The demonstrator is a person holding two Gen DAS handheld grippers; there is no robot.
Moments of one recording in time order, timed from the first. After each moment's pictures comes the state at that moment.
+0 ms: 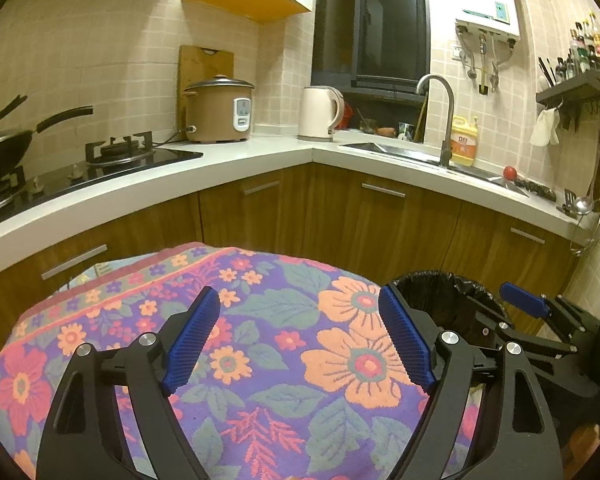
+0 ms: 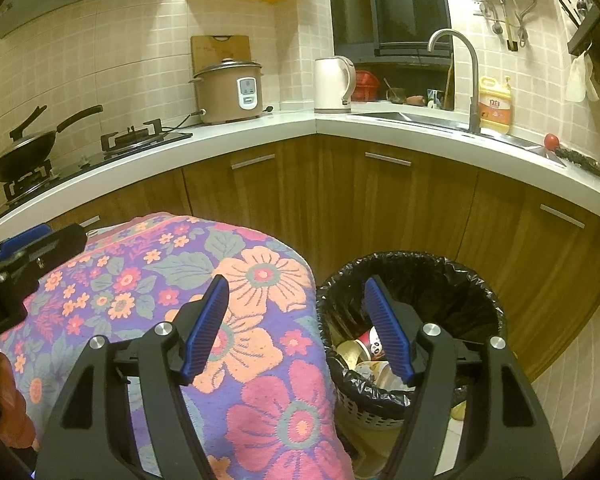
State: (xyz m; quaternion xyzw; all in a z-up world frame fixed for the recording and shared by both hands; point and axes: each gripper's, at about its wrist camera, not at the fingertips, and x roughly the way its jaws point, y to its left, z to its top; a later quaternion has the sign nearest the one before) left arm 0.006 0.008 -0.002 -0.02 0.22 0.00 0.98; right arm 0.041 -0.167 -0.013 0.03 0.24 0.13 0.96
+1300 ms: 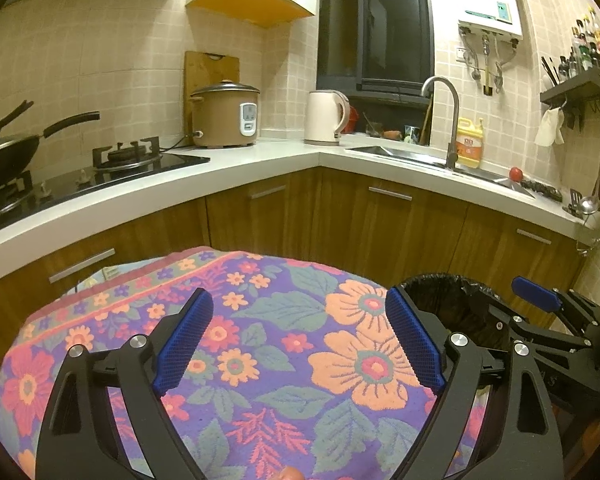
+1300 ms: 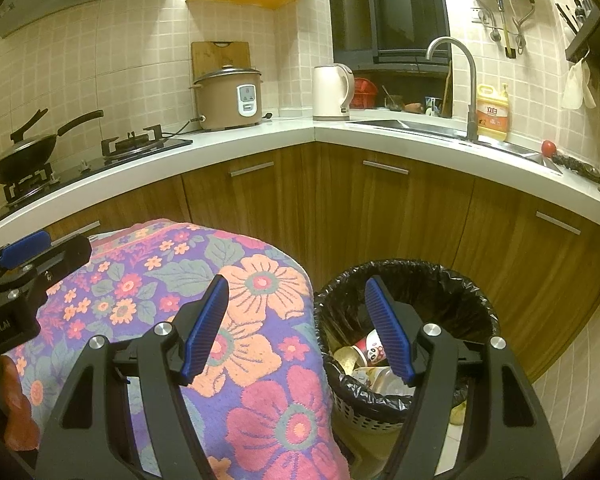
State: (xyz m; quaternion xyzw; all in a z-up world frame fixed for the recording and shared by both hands) left arm 0.006 0.010 0.000 -0.02 0.21 0.02 0.98; right arm 0.037 -0.168 -0.004 0.03 0.23 0.12 0.96
